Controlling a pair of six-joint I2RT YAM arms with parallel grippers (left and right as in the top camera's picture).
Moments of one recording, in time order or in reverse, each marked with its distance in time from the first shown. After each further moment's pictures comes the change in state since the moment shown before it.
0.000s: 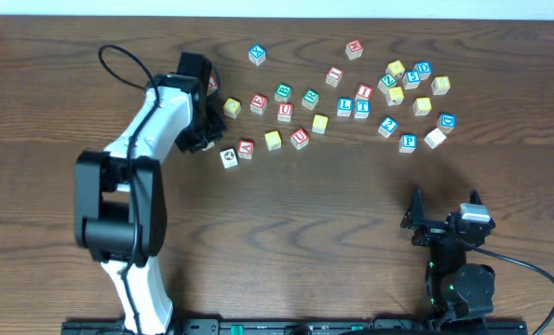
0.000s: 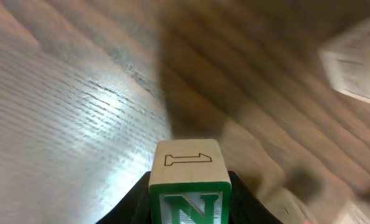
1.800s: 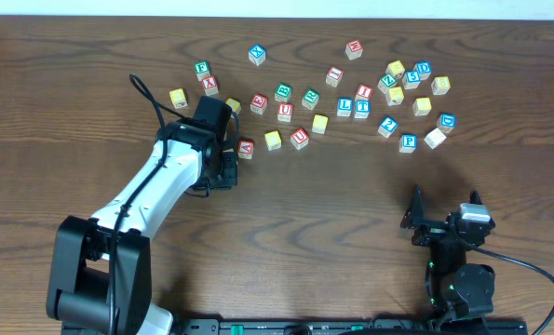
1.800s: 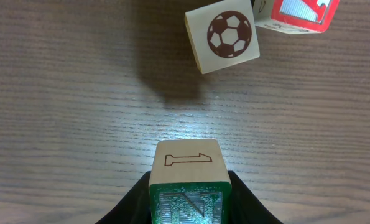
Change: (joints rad) left arm -0.146 -0.347 -0.392 0.051 0.002 0.337; right arm 0.000 0.000 0.000 0.000 0.000 0.000
